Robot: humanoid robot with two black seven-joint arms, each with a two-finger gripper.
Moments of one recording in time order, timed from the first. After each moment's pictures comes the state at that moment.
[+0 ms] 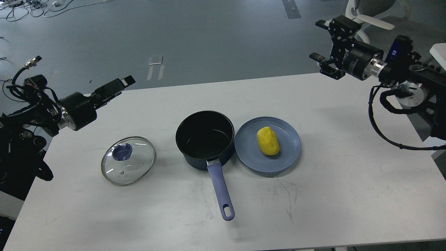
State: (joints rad) left arm -0.85 0.78 -0.45 -1.01 1.06 -0.24 -0.49; right arm 1.05 -0.47 0.30 0.64 -0.32 0.49 0.32
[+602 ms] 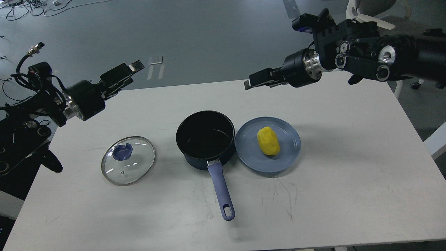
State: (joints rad) left arm -0.88 0.77 -0.45 -1.09 1.03 -0.25 -0.49; right arm 1.54 -0.24 -0.57 0.76 -0.75 0.49 0.40
